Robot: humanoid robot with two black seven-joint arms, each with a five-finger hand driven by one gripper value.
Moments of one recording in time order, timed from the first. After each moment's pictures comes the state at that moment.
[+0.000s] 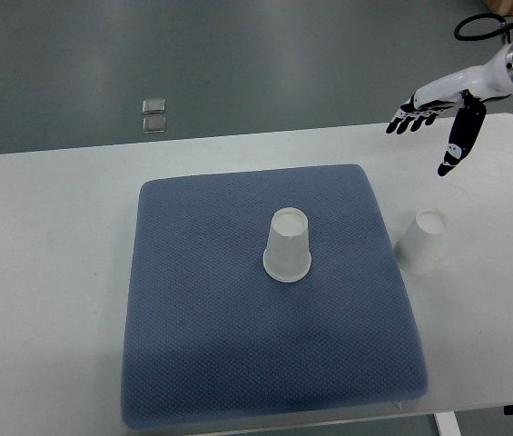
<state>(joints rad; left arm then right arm) 0.00 0.00 -0.04 -0.17 0.05 0.09 -0.03 2.07 -0.49 -1.21 1.21 -0.48 0.35 0.35</state>
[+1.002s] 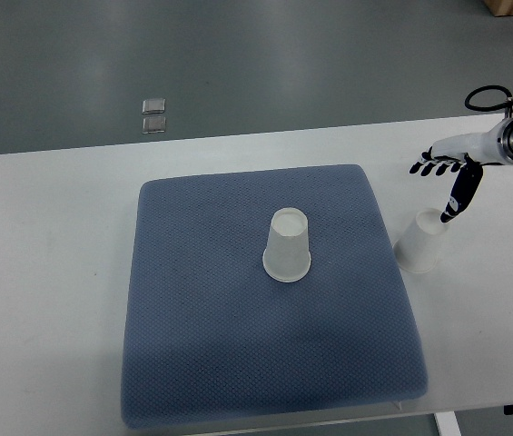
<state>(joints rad) 0.00 0.00 -0.04 -0.17 0.05 0.09 -0.03 1.93 -0.42 -1.30 1.40 -0.21 -0.03 0.13</state>
